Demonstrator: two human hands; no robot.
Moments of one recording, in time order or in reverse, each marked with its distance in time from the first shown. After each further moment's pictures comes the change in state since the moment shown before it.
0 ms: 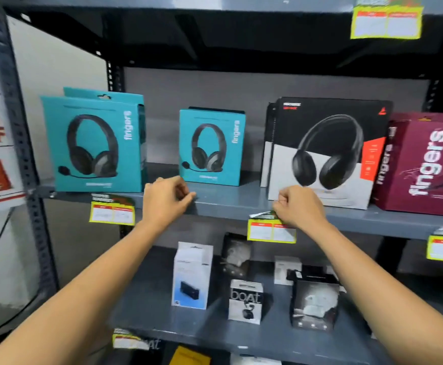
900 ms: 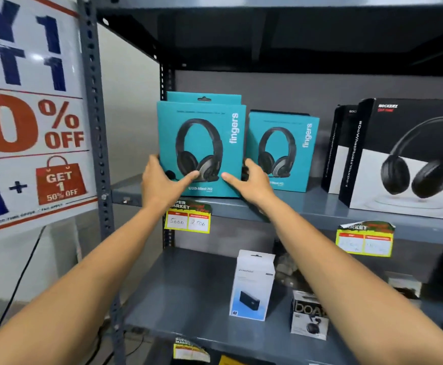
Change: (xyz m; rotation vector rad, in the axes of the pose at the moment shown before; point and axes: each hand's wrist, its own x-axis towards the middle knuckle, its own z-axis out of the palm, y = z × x) left_hand 0.045 -0.150 -0.077 -0.304 0.232 -0.283; right_hand 0.049 -0.234 0.106 0.750 -0.107 -0.082
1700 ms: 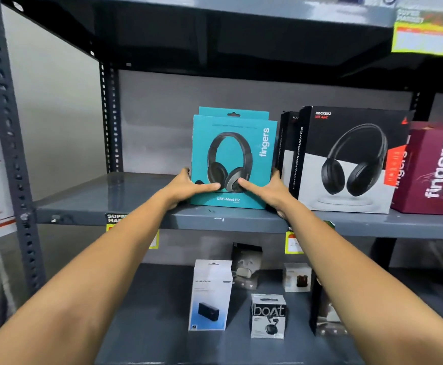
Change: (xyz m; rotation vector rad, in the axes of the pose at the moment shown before) left_hand 0.013 0.051 0.128 -0.370 -0.880 -0.208; right_hand 0.002 0.073 -0.126 0.105 0.112 0.303
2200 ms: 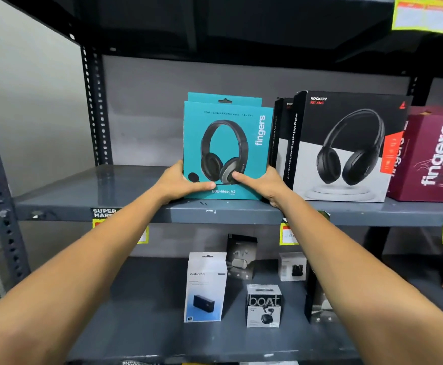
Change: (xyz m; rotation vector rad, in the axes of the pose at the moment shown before) left_hand 0.002 -0.011 0.006 0.211 0.038 0.181; right_hand 0.010 0.011 0.000 0.087 -0.047 -0.080
